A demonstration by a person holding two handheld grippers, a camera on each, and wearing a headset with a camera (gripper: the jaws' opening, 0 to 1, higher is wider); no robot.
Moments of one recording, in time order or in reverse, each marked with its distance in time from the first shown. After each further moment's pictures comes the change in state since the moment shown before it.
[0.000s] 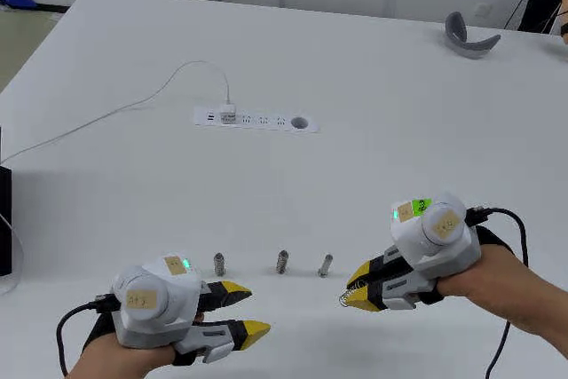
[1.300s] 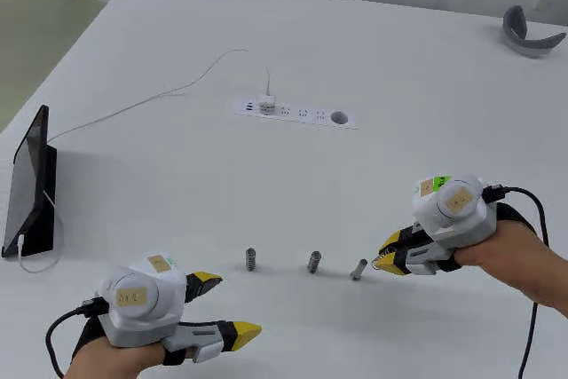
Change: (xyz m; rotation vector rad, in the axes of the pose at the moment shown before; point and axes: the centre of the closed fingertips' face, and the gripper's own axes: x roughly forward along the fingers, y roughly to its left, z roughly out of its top) left arm -0.034 0.047 -0.039 -0.155 0.027 0.193; right arm 0.024 -0.077 0.002 -0.027 0.074 -0.083
